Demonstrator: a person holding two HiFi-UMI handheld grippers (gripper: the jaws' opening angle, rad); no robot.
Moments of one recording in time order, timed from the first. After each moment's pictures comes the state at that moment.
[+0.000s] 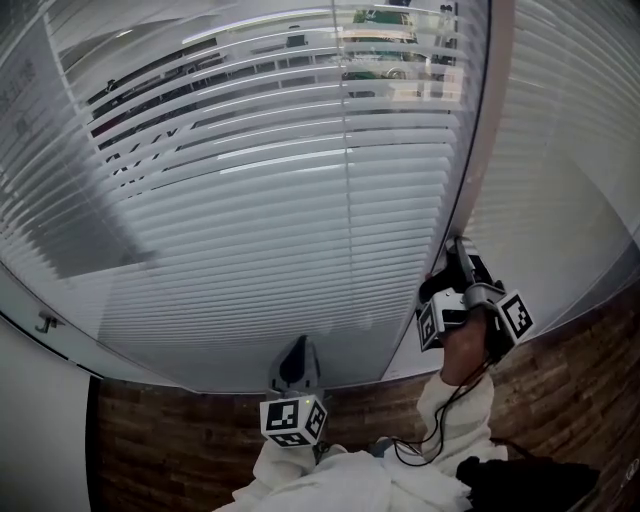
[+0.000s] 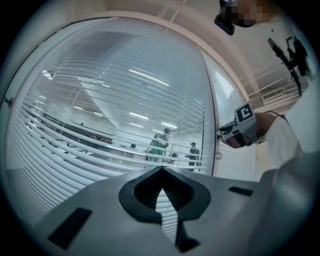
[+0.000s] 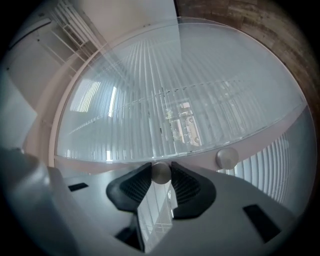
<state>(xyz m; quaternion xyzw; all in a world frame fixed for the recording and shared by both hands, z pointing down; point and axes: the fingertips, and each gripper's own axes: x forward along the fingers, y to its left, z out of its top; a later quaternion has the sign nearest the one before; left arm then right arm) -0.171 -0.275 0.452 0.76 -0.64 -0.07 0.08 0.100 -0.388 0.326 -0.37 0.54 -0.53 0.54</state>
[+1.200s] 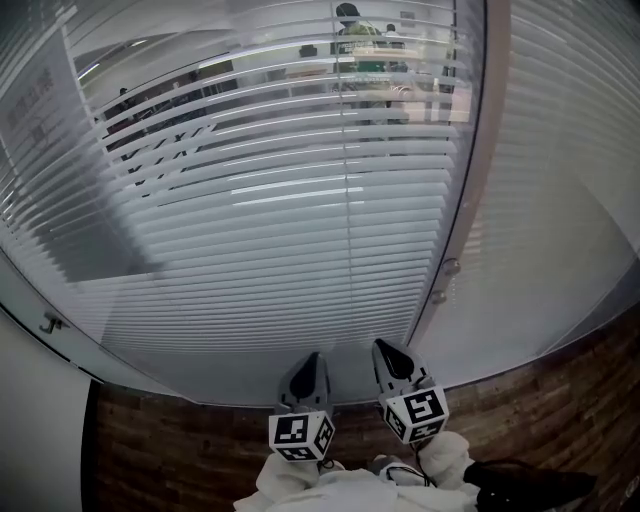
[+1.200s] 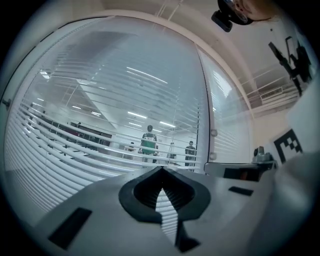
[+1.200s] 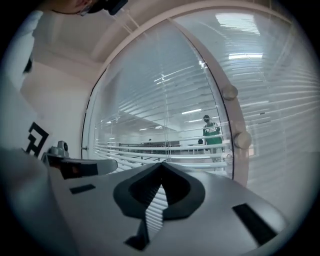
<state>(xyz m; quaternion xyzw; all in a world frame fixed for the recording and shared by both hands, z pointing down) -0.146 -0.270 0.454 0.77 -0.64 -0.06 0.08 -0.040 -0.298 0.444 -0.43 0.90 -0.02 -0.01</state>
